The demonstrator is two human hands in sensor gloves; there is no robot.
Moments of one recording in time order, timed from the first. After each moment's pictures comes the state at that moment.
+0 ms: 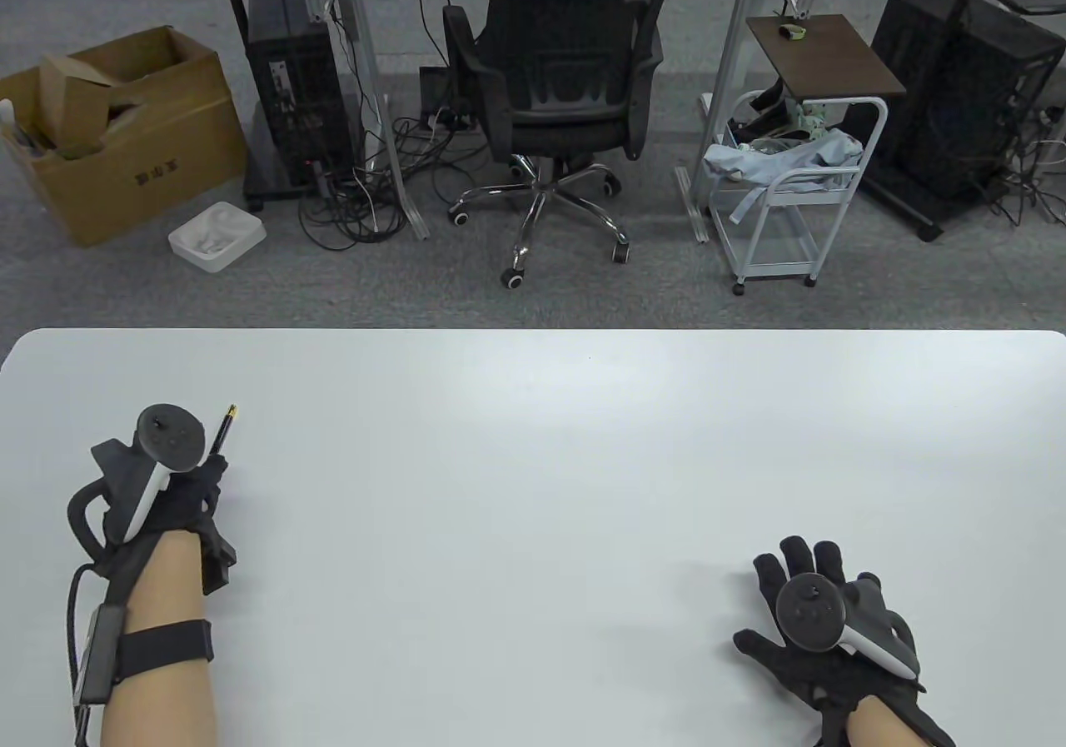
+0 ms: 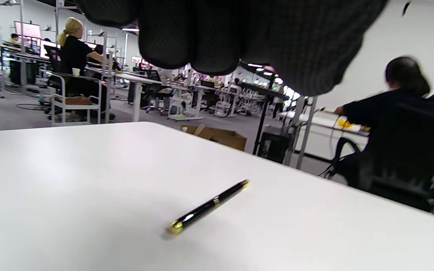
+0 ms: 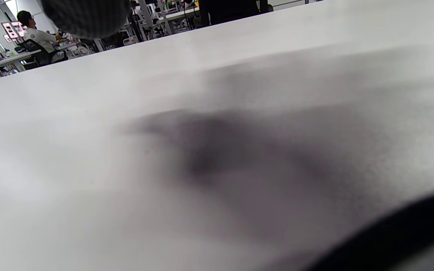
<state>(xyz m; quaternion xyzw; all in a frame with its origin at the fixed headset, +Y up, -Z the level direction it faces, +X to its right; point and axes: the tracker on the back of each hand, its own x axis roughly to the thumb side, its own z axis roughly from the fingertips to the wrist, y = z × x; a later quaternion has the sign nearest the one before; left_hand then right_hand) -0.404 -0.666 -0.412 0.01 0.25 0.07 0.96 0.269 -0.755 -0.298 0.07 0.17 0.98 0.10</state>
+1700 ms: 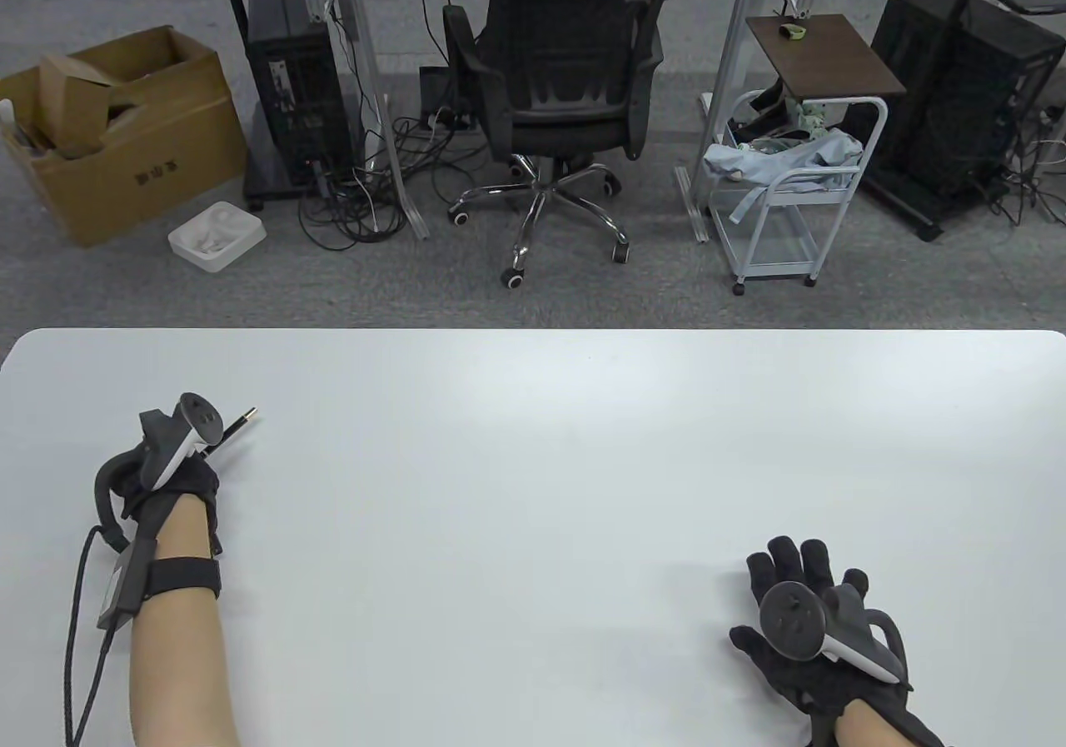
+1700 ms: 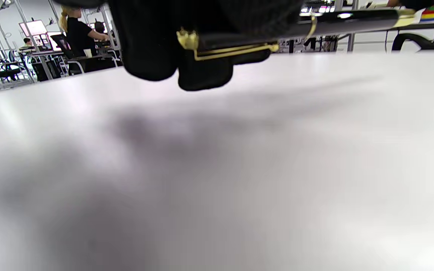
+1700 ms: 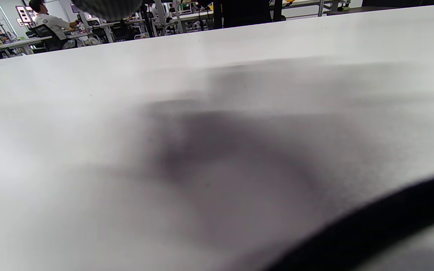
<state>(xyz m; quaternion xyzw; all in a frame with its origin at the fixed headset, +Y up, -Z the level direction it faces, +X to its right) -0.432 -0.740 -0.483 -0.12 0.27 -0.02 0.96 0.254 -0.759 -0.294 0.10 0.16 0.98 0.06</state>
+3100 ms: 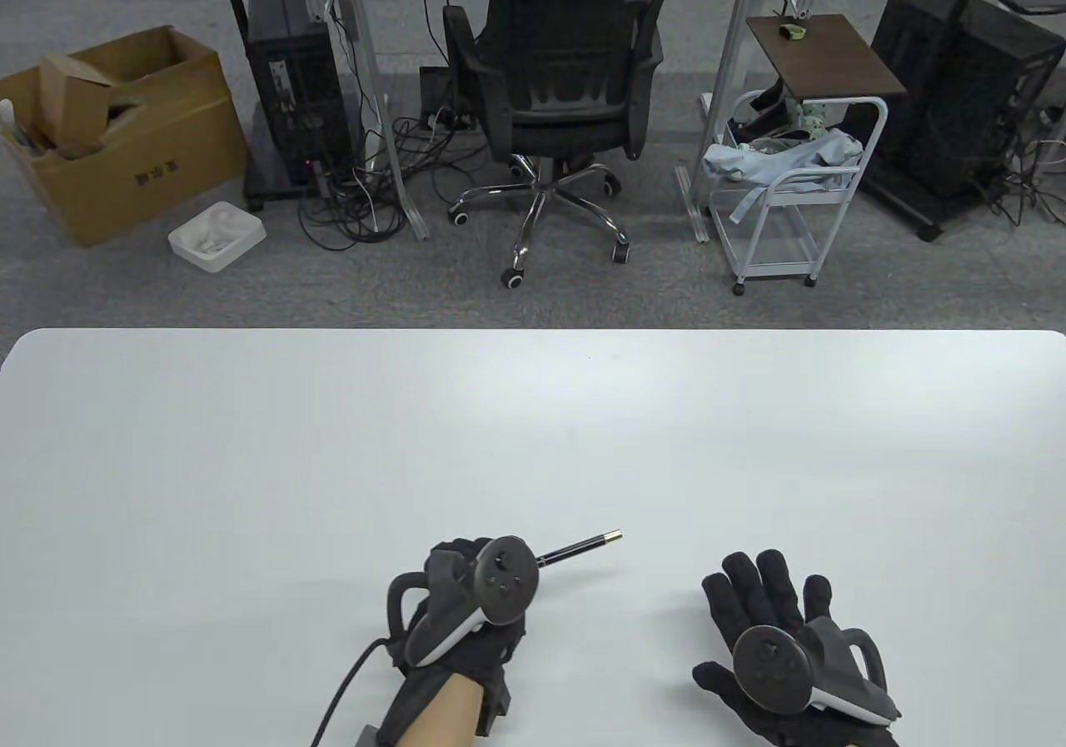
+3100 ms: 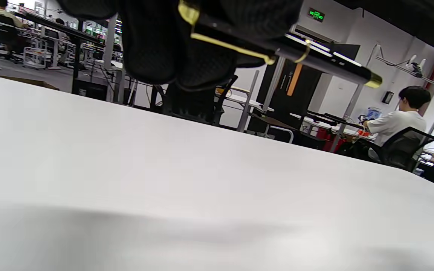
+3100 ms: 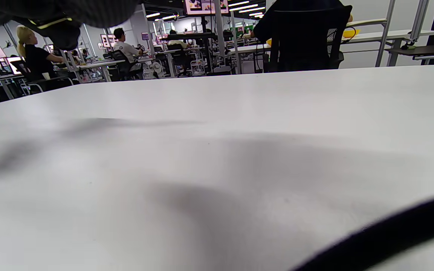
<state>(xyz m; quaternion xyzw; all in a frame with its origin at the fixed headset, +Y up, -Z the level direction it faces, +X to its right) -0.067 -0.682 -0.297 -0.02 -0.11 0.13 0.99 0.205 -0.706 -0.247 0.20 0.10 0.97 0.05</state>
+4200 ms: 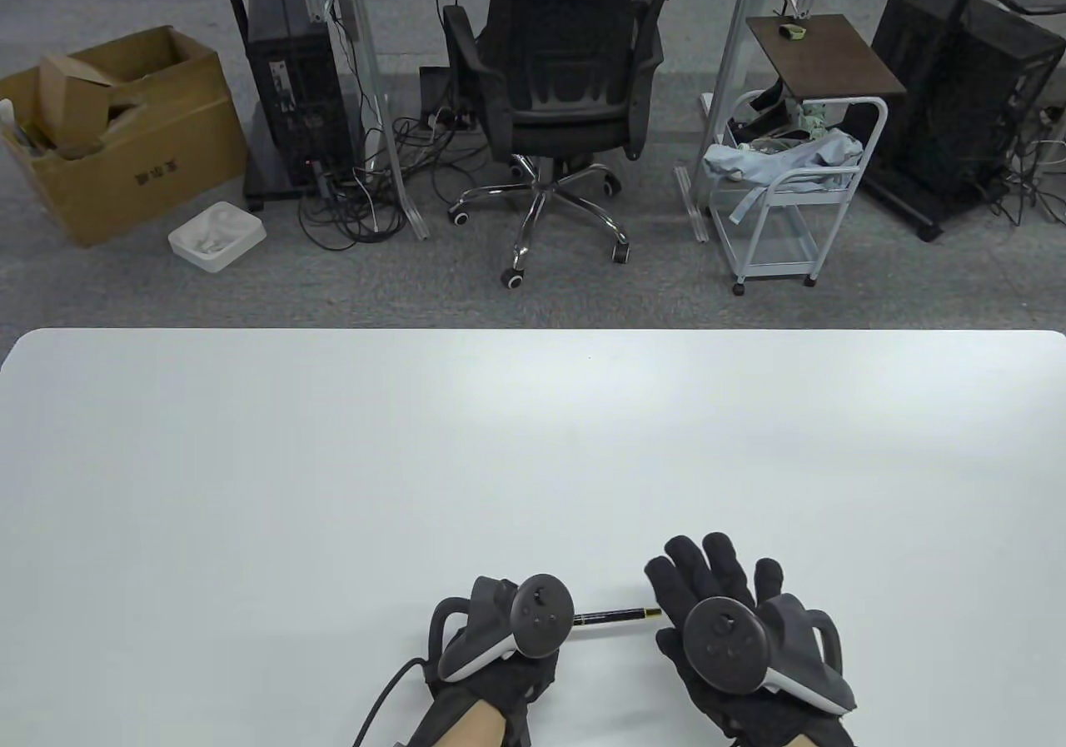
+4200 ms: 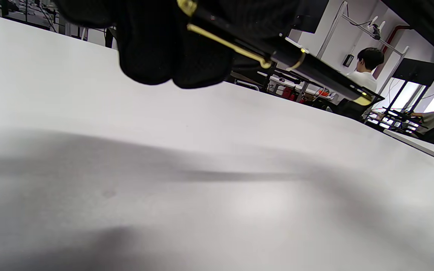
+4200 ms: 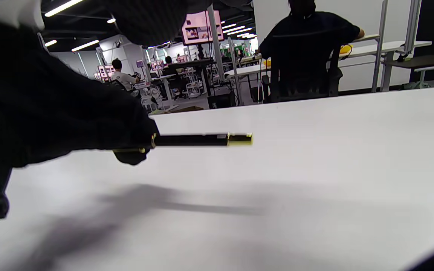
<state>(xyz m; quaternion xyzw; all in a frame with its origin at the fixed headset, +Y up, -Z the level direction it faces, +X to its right) -0.048 -0.716 -0.283 -0.11 -0.19 0.14 0.97 0.141 -0.664 -0.247 0.18 0.08 0.98 0.09</state>
